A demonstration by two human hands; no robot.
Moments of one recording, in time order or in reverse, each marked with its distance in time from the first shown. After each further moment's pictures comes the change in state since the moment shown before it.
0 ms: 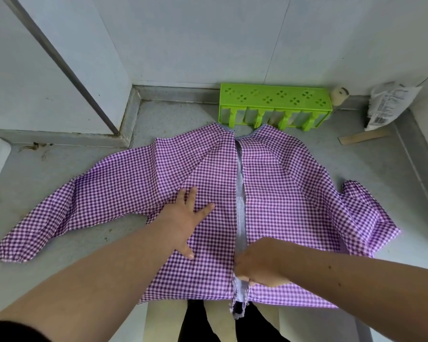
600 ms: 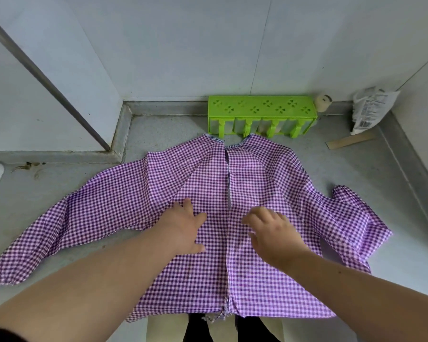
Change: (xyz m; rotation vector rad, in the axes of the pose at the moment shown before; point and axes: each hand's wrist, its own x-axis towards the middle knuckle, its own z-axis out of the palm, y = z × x) left_hand 0.002 0.009 -0.027 0.001 0.046 -0.025; right_hand -0.015 0.034 0.019 0.184 0.746 0.691
